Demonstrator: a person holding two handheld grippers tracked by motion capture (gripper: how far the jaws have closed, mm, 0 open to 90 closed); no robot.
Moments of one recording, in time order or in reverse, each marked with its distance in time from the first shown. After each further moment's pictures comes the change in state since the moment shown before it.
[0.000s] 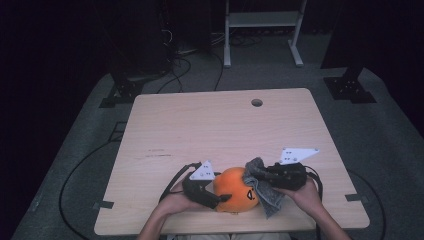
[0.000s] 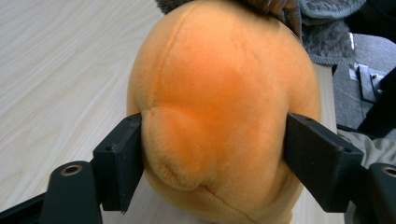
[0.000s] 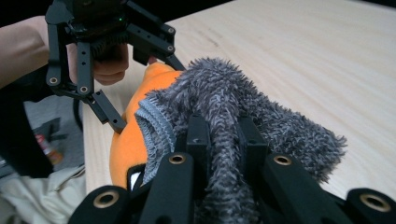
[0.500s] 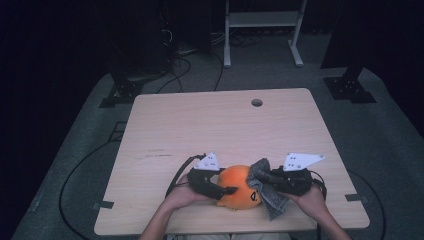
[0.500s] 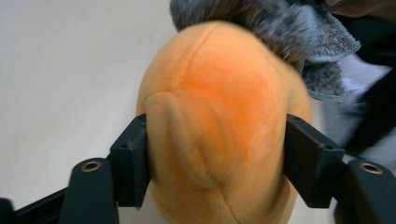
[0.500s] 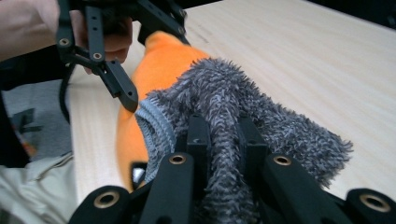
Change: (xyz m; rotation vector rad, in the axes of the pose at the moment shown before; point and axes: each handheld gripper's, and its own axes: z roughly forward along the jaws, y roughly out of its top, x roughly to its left) left arm 0.006 0.030 0.008 -0.058 0.004 0.053; right arm 0.011 -0.005 -0.016 0.002 -0.082 -0.067
